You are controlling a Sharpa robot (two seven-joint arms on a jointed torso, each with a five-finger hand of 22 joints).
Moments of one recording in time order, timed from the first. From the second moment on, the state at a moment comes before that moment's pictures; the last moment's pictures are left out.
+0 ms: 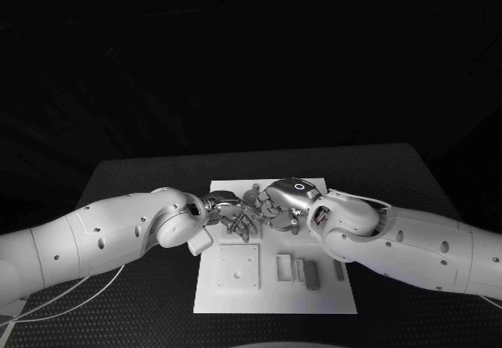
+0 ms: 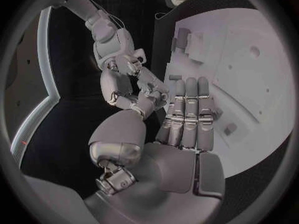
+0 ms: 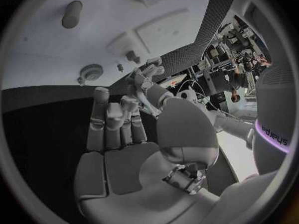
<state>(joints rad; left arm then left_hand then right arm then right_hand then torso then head) 1.17 -0.67 -0.11 1.38 -0.44 0.06 -0.14 0.89 0.16 0.48 -0.24 0.05 0.82 0.18 0.33 0.51 1.22 0.09 0.08 0.46 1.04 0.04 0.55 0.76 0.02 1.06 -0.06 0.08 0.93 1.11 -0.69 -0.07 1.56 -1.73 -0.33 -0.15 1.10 -0.07 0.67 -0.29 0.07 1.07 0.05 0.32 0.58 1.08 -0.03 1.08 1.13 1.13 -0.13 1.52 0.83 0.25 1.05 0.03 0.86 1.31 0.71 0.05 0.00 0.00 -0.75</state>
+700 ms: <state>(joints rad) 1.17 -0.67 -0.11 1.38 -0.44 0.06 -0.14 0.93 0.18 0.53 -0.28 0.05 0.88 0.16 0.37 0.51 1.24 0.07 0.08 0.46 1.06 0.03 0.55 0.77 0.02 1.06 -0.06 0.08 0.93 1.11 -0.69 -0.07 1.56 -1.72 -0.32 -0.14 1.10 -0.07 0.67 -0.29 0.07 1.07 0.05 0.32 0.58 1.08 -0.03 1.08 1.13 1.13 -0.13 1.52 0.83 0.25 1.05 0.03 0.86 1.31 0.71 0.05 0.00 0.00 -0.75</state>
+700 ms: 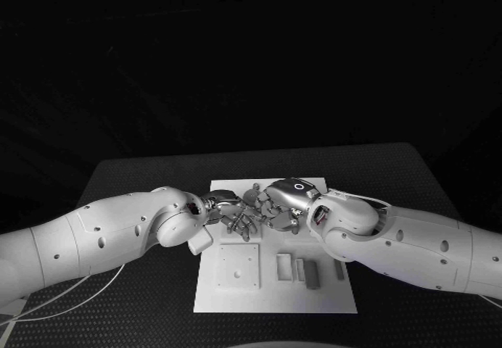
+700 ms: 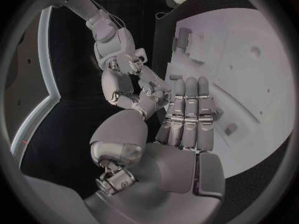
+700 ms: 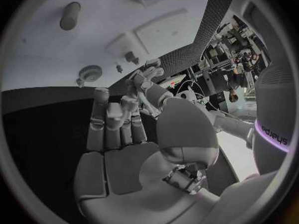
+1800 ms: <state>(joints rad) 1.17 -0.69 -0.11 1.38 -0.49 0.05 -0.14 0.97 0.15 0.60 -0.26 0.05 0.89 0.16 0.40 0.54 1.27 0.06 0.09 0.47 1.09 0.02 0.55 0.79 0.02 1.08 -0.07 0.08 0.93 1.12 -0.74 -0.07 1.55 -1.57 -0.40 -0.08 1.11 -0.17 0.67 -0.29 0.07 0.92 0.14 0.23 0.54 0.98 0.03 0.96 0.94 1.04 -0.07 1.43 0.76 0.25 0.96 0.08 0.79 1.31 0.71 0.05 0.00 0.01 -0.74</state>
